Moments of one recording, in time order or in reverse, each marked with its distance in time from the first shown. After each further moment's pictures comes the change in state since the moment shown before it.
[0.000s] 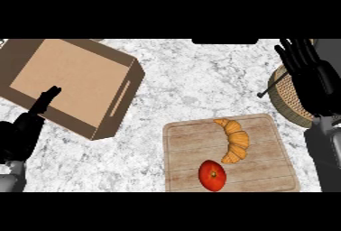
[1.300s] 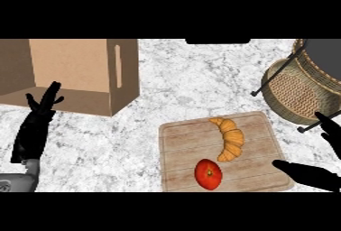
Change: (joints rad) left arm -0.010 -0.066 -0.037 -0.058 -0.156 0.145 0.032; right arm 0.572 -0.152 0.134 -0.490 0.545 -0.292 0.674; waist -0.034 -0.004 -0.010
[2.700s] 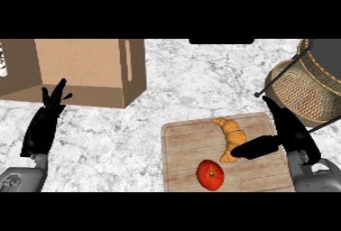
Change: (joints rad) left arm -0.041 -0.045 0.005 0.035 -0.033 -0.035 -0.014; right arm -0.418 0.083 0.226 0.220 0.039 0.242 0.445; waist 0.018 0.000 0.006
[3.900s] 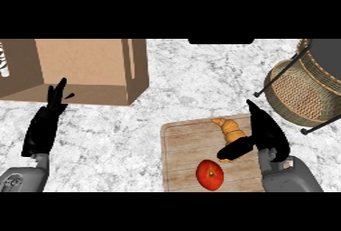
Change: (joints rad) left arm -0.001 -0.027 0.021 -0.017 -0.018 -0.017 0.019; right arm -0.017 0.160 0.036 0.098 0.221 0.088 0.010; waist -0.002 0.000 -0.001
